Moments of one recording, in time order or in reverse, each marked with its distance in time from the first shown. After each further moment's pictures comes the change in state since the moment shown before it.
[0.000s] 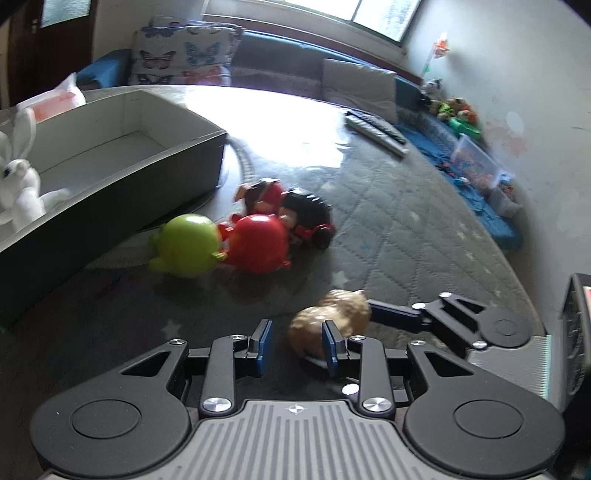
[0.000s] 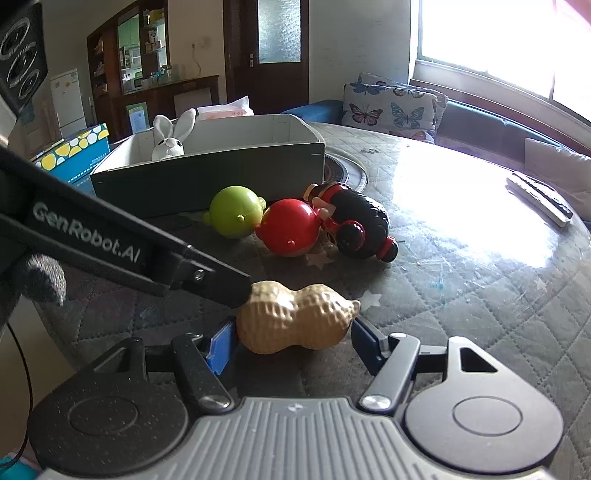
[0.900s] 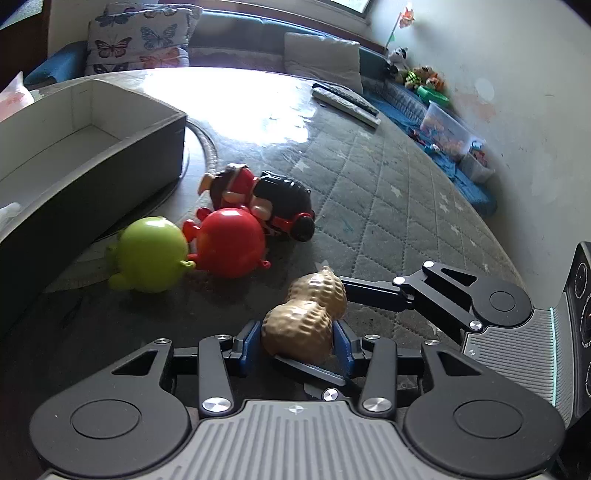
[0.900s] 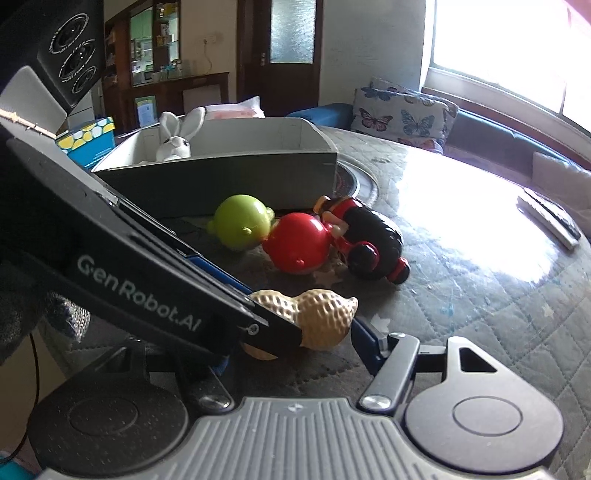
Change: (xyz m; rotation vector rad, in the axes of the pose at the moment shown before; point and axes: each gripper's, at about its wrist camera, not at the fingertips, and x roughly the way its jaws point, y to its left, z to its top) left arm 0.027 0.008 0.011 0.076 0.087 -0.080; right arm 0.011 0.007 0.012 -0.061 -0.006 0.006
